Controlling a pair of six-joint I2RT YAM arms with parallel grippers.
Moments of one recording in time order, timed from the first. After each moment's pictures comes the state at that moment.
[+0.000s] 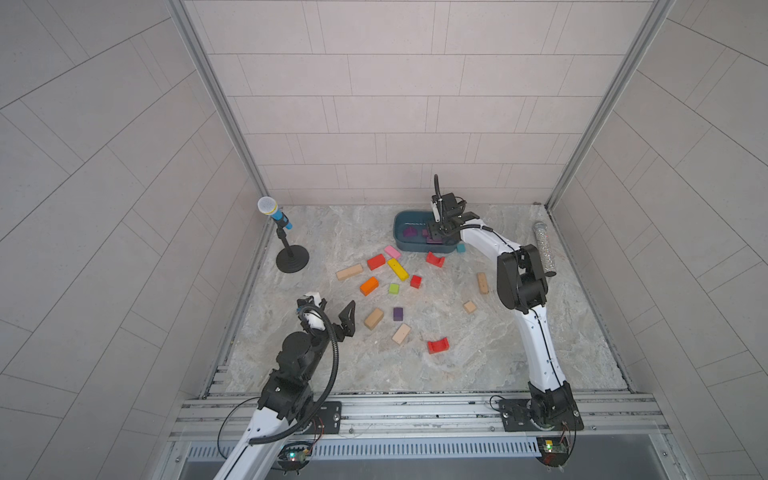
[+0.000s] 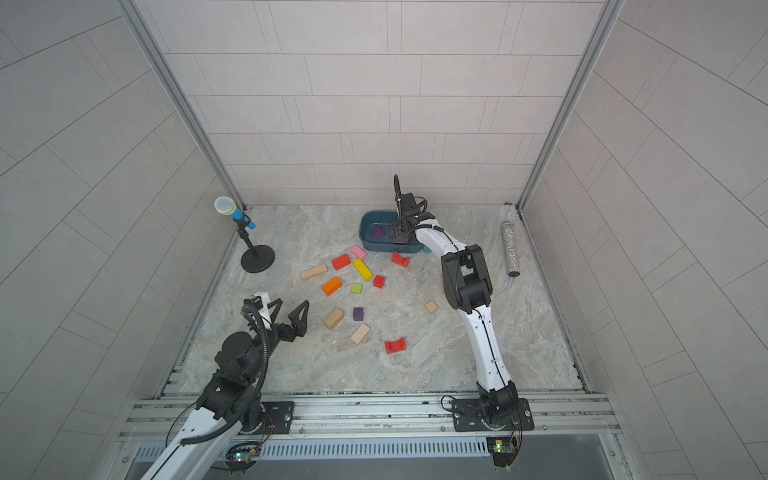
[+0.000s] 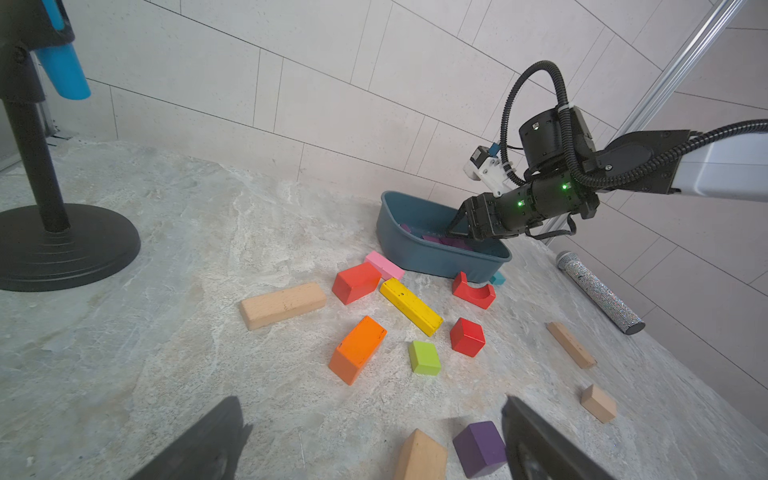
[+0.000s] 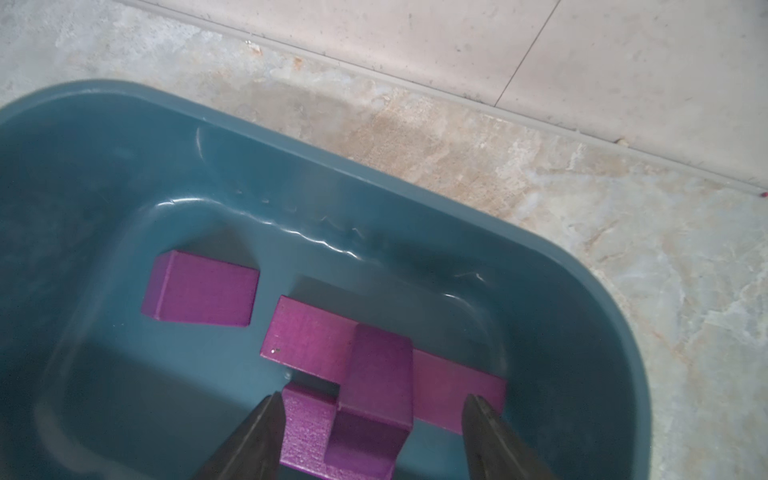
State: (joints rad) left arm -0.36 0.21 0.01 0.09 -0.04 -0.34; right arm 0.32 2.38 2.04 -0.50 0.12 0.05
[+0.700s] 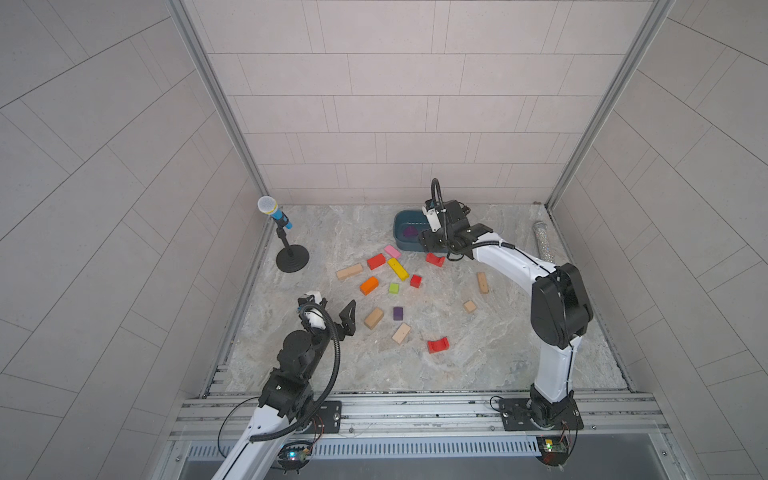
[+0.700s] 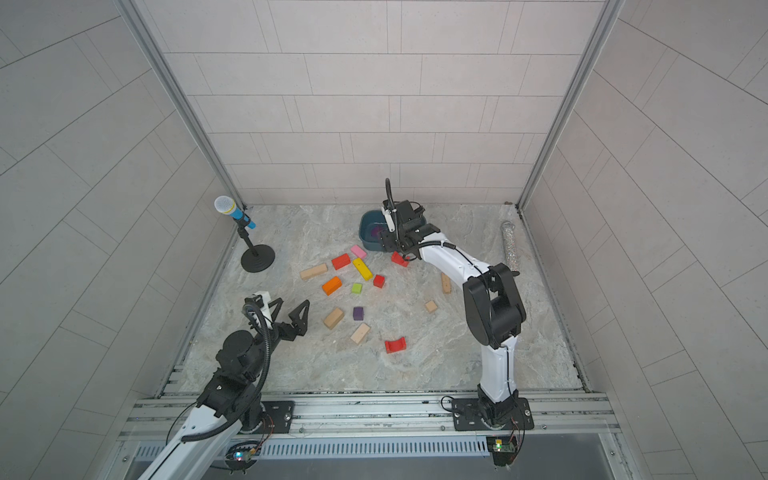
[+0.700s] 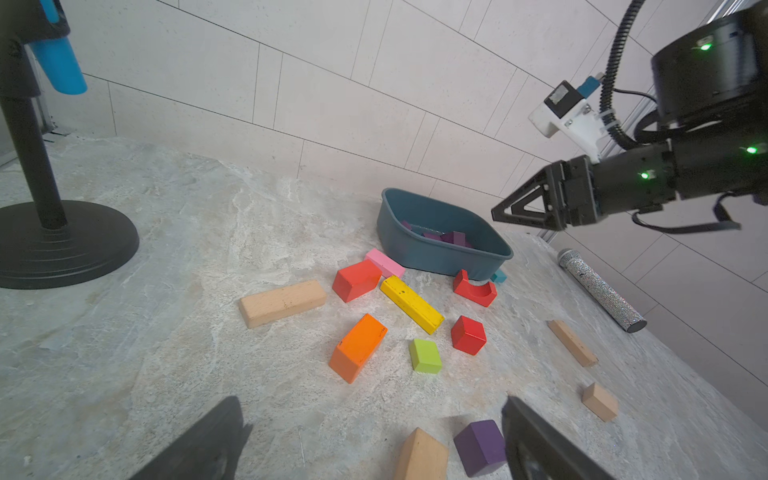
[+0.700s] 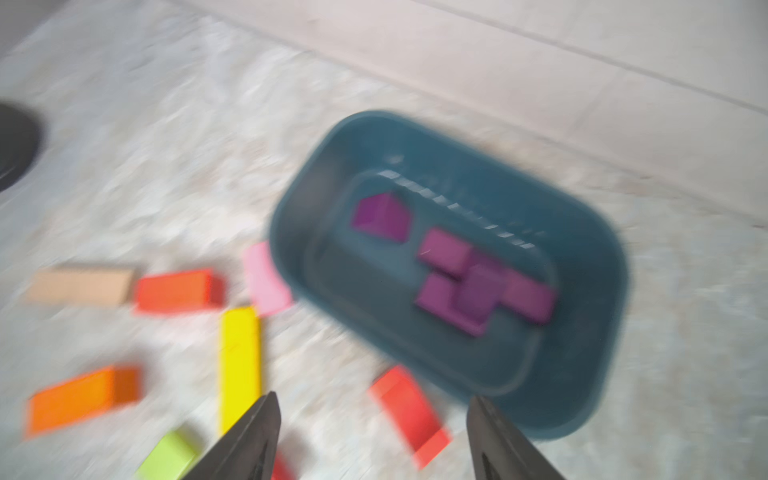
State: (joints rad) left arm -0.36 0.24 0.01 0.11 -0.04 -0.34; right arm 0.49 1.87 1.49 -0.37 0.02 0.05
